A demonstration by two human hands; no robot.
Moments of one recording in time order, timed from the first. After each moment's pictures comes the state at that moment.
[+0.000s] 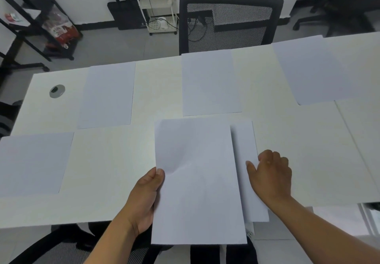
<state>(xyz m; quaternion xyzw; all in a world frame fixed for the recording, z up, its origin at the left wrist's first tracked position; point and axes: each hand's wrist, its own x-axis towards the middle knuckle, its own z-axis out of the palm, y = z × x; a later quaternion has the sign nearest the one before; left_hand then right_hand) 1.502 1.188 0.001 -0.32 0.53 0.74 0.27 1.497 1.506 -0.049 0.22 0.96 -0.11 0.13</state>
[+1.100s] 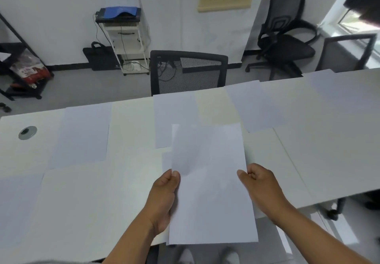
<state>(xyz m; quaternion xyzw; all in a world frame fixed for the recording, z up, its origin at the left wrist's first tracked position) 1.471 1.295 0.049 -0.19 0.59 0.72 0.31 1.518 1.566 0.063 0.27 0.83 -0.48 0.06</state>
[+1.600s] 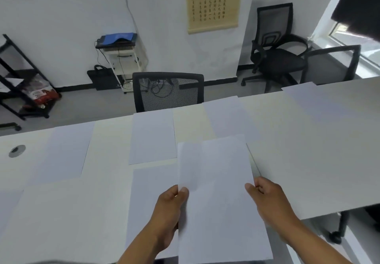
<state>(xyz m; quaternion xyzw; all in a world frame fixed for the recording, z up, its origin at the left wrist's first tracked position) 1.502 1.444 0.071 -0.17 0.66 0.66 0.32 1.550 1.724 0.066 0.25 0.83 -0.50 0.06</state>
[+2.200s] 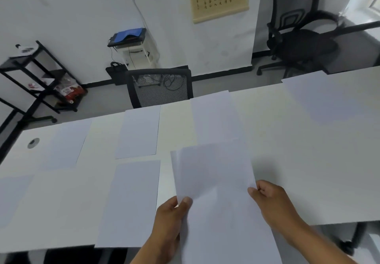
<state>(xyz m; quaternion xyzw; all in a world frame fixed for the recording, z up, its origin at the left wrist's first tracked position) 1.550 1.602 0.058 -0.30 0.63 0.67 0.24 1.553 1.891 0.021 0.19 0.81 -0.54 0.14</state>
